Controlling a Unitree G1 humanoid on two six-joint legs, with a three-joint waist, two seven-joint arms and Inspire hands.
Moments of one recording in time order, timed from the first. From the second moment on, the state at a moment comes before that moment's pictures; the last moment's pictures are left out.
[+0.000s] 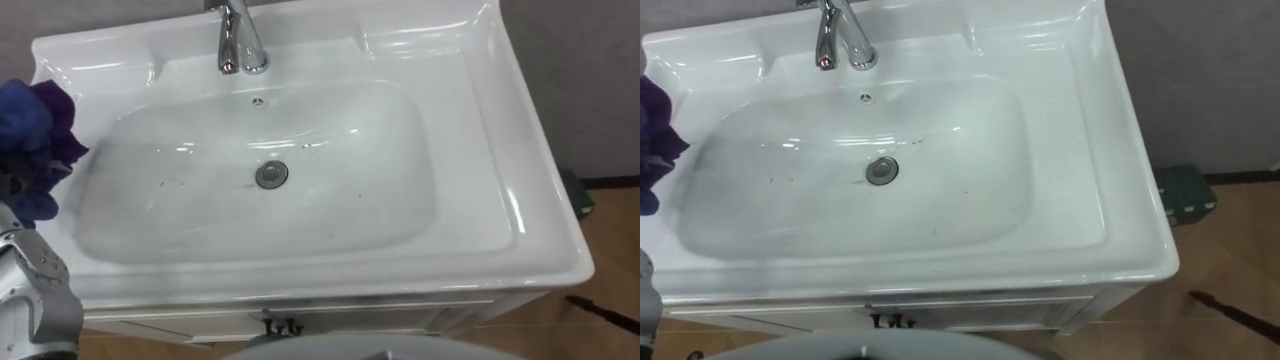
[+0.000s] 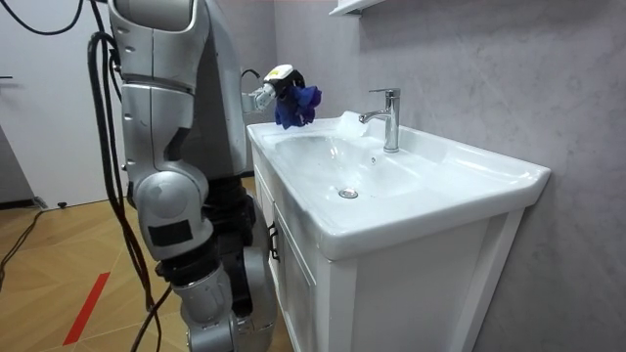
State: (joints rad) left arm 0.22 0.33 0.36 0.04 0.97 0.25 0.46; right arm 0.24 -0.32 -0.06 1.20 -0.11 0.17 0.00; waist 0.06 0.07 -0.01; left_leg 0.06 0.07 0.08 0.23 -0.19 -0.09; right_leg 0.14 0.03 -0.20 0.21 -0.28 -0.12
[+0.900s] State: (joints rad) left arm 0.30 0.26 0.30 0.12 0.95 0.28 0.42; right arm 0.23 -0.32 -0.06 1.18 -0.15 0.18 -0.03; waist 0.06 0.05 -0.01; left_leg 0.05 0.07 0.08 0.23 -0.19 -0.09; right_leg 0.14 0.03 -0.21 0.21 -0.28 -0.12
